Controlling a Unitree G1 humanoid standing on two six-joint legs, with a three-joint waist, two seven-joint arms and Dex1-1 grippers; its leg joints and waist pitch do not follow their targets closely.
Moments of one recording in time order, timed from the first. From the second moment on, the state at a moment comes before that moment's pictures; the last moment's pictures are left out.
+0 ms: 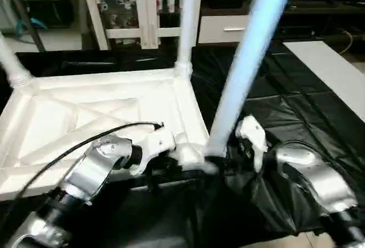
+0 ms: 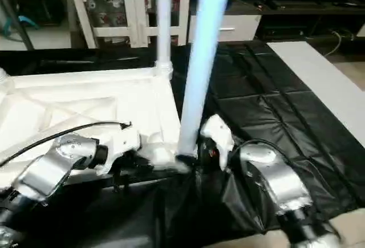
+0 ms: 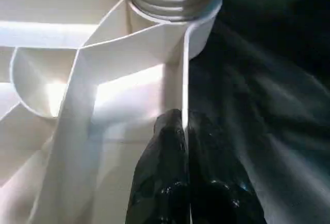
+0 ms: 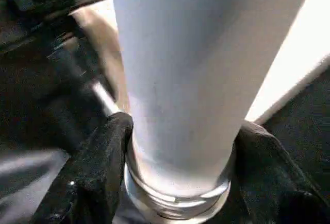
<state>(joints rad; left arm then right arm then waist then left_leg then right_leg) -0.42 0.44 -0.39 0.13 -0.01 0.46 -1.05 -0.31 -0.44 0.23 0.14 0.27 0.36 0.83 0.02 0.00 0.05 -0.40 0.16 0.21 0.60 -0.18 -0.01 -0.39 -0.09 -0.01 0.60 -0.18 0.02</state>
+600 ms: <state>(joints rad) -0.63 0.10 -0.32 0.50 0.07 0.51 -0.57 -0.54 -0.05 0.06 0.53 0.14 0.32 0.06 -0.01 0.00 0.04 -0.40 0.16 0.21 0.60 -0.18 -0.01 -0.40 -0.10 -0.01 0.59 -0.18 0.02</state>
